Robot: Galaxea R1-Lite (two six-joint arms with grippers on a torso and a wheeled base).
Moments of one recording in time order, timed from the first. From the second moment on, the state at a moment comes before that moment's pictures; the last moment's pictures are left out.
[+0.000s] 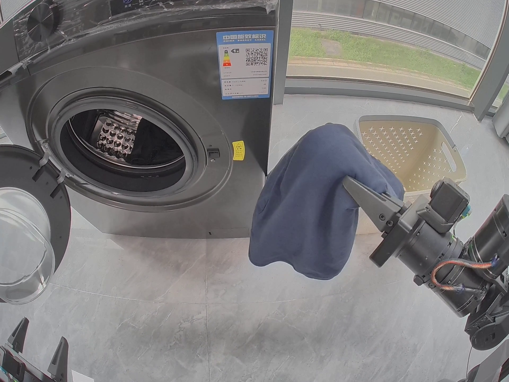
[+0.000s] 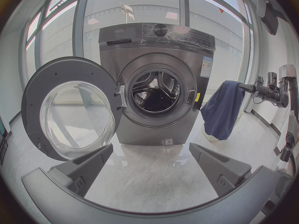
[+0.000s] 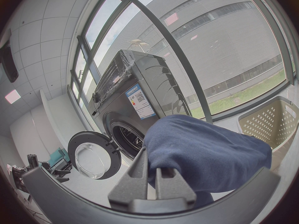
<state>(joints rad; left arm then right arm) 0.00 0.02 -0.02 0.01 0.01 -0.03 0.80 1.59 -0.40 -1.48 -0.12 0.19</state>
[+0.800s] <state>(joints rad) 0.00 0.02 -0.02 0.01 0.01 -0.03 0.81 1.59 -0.39 -1.48 -0.12 0.19</state>
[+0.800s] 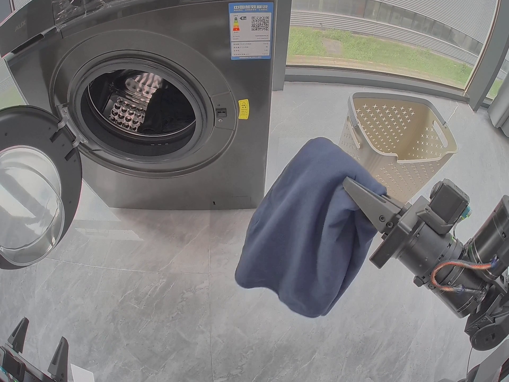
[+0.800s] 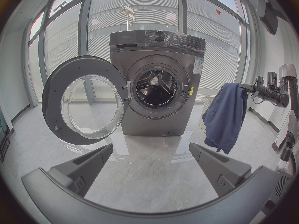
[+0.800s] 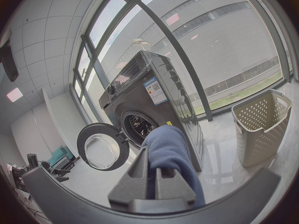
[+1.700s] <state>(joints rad) 0.00 0.02 -0.02 0.01 0.01 -0.03 0.77 1.59 -0.40 -1.46 -0.17 0.18</state>
